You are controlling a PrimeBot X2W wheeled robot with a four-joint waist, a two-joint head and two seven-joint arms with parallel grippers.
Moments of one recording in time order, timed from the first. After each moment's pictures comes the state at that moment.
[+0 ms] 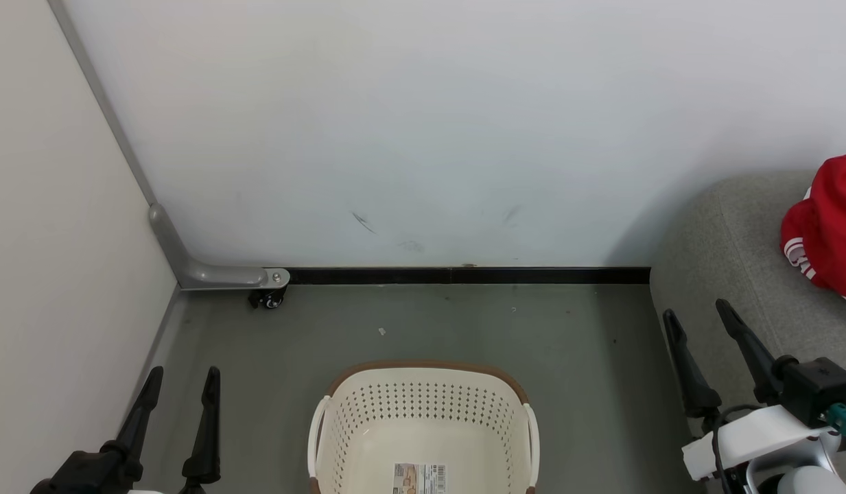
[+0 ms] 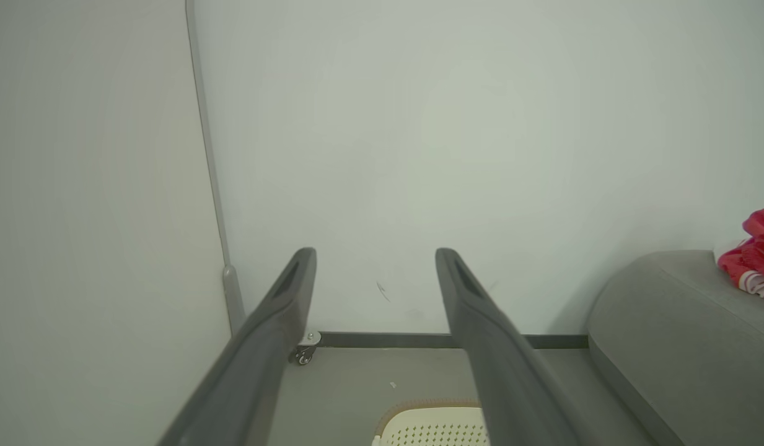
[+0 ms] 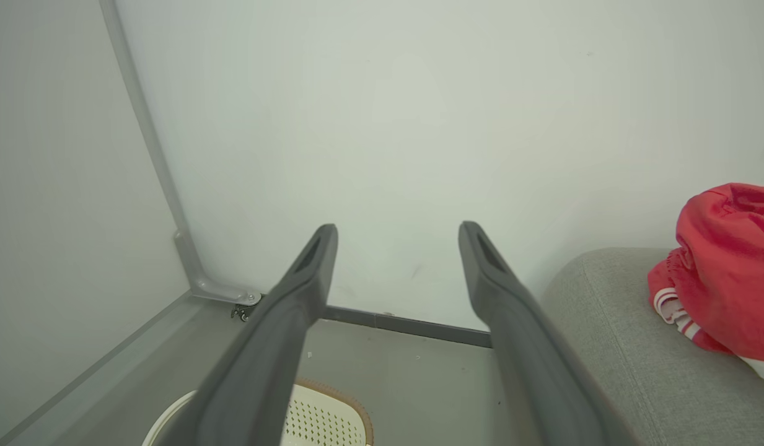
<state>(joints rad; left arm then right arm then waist) 0.07 0.12 -0.05 0.01 -0.34 -0.02 -0.25 -0.03 -0.10 -0.01 0.06 0.08 0.12 -0.26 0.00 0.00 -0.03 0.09</state>
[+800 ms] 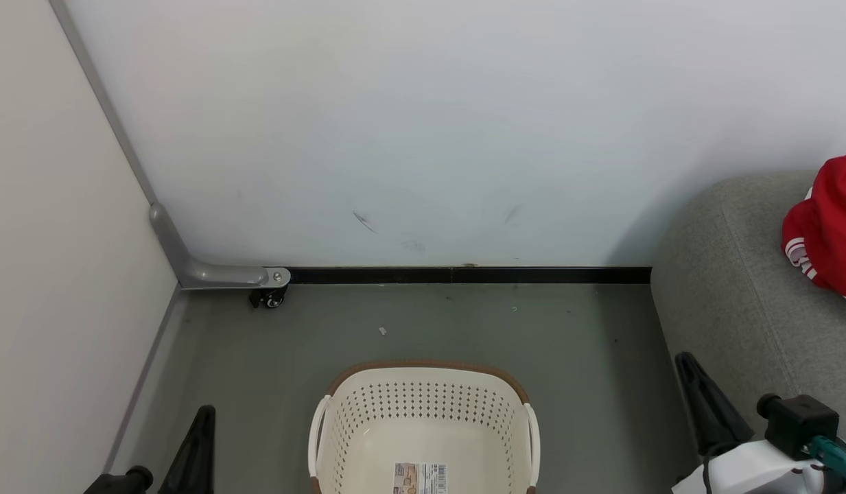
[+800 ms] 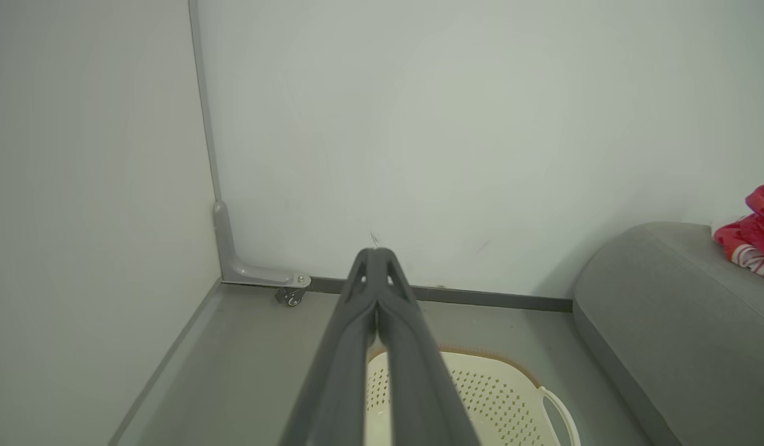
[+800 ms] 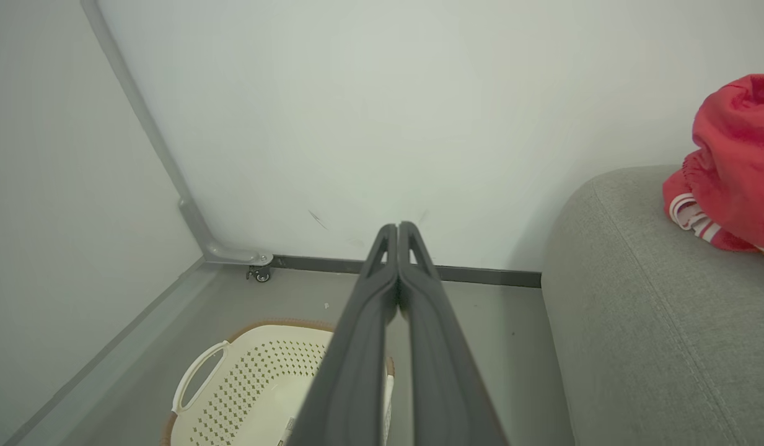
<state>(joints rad) 0.11 0.06 -0.05 0.10 -0.34 -0.04 -0.24 0.04 -0.07 -0.01 0.13 0.10 0.12 -0.25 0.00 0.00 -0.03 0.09</state>
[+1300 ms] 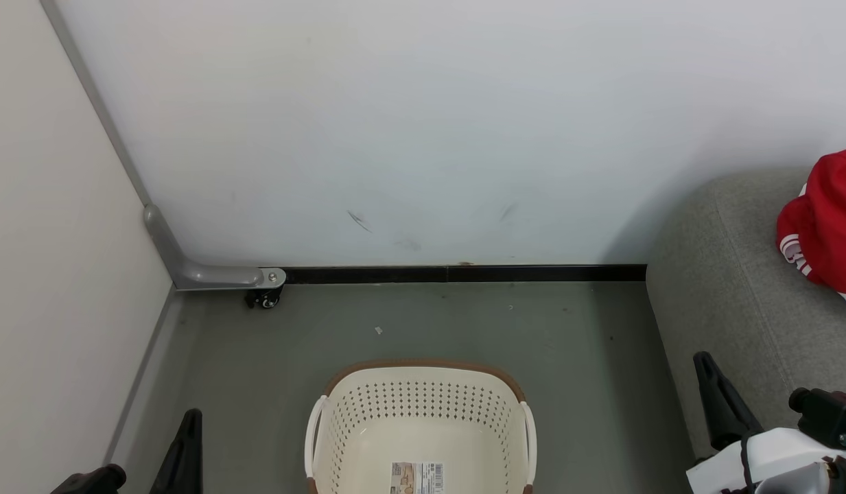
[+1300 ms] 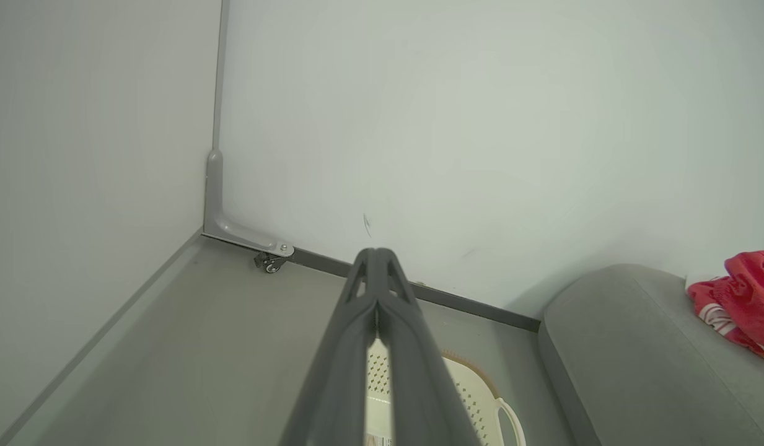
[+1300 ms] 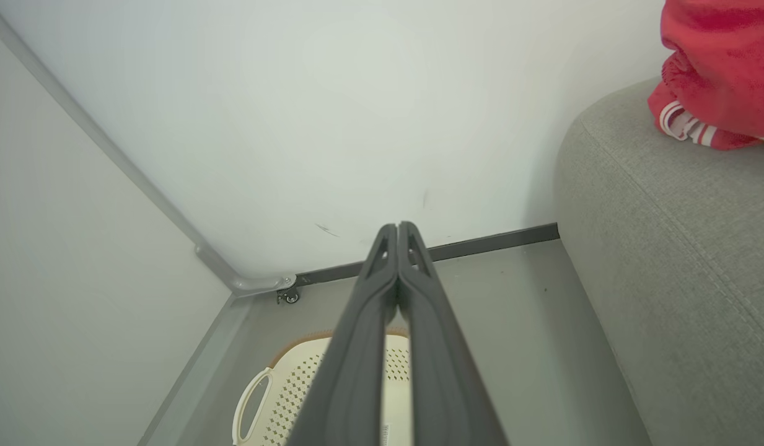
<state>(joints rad) 0.09 0.06 -0.03 0.13 -0.55 -0.05 -0.18 0.01 -0.06 -0.05 0.17 0.36 0.12 -0.18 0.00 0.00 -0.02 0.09</state>
